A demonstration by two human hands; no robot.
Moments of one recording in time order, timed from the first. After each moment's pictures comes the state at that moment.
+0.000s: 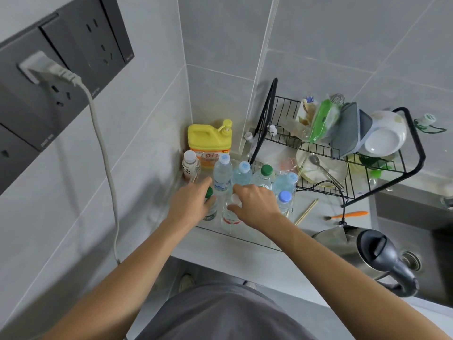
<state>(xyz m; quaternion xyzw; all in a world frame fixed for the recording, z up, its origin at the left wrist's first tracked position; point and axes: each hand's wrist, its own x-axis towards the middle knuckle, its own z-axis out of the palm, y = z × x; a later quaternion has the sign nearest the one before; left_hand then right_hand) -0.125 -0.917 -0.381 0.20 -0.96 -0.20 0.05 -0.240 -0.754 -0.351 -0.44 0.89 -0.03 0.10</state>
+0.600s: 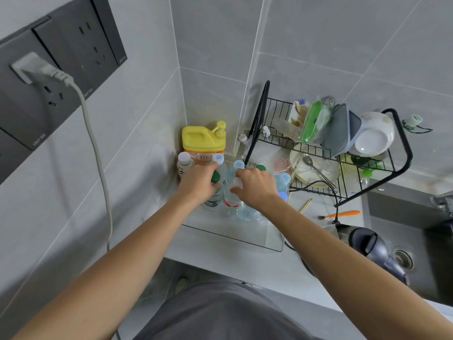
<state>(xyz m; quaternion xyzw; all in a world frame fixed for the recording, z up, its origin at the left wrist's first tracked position) -0.184 -0.925 -0.373 0.19 -0.95 -0.23 0.03 -0.284 -0.767 -0.355 -0.40 0.91 -0.02 0.08</state>
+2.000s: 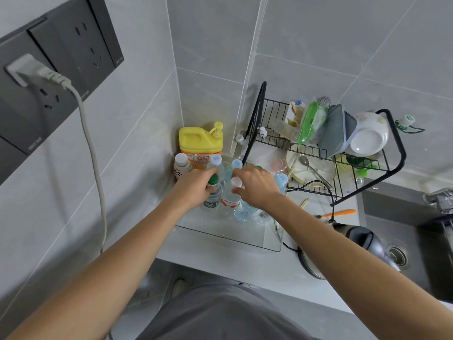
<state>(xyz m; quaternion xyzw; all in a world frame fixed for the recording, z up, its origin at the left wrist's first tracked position) -0.174 -0.935 -0.374 0.11 -0.97 -0.23 -0.02 -0.290 -0.759 -0.343 -0.44 0.89 -0.04 0.11</state>
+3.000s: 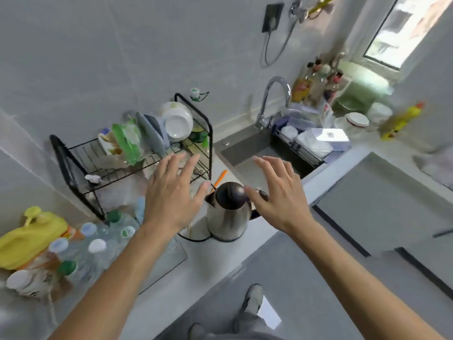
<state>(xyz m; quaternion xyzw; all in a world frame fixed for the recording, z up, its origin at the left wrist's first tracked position) -0.256 -0.684 -0.254 -0.20 -0.96 -0.17 0.11 -0.185 -0.440 -0.255 0.03 0.97 -0.18 -0.13</state>
